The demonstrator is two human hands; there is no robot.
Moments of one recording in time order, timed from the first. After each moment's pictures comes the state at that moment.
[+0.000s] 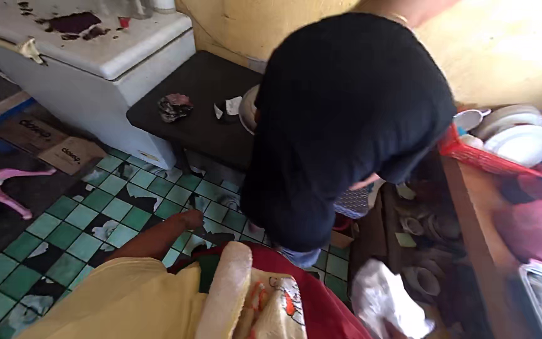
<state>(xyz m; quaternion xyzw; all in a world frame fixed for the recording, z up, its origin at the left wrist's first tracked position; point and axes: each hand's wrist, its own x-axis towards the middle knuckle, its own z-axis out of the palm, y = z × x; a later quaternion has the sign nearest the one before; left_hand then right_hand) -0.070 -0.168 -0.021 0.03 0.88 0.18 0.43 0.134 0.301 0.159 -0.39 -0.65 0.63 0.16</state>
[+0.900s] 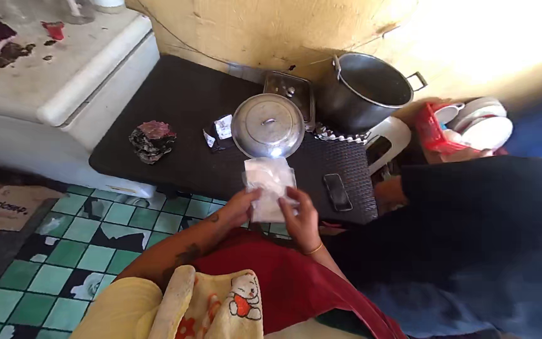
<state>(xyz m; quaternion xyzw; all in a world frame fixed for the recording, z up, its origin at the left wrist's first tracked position) -0.260 -0.123 0.119 -0.11 0.49 0.80 0.32 -0.202 0.051 0.145 0.04 -0.89 0.43 0.17</state>
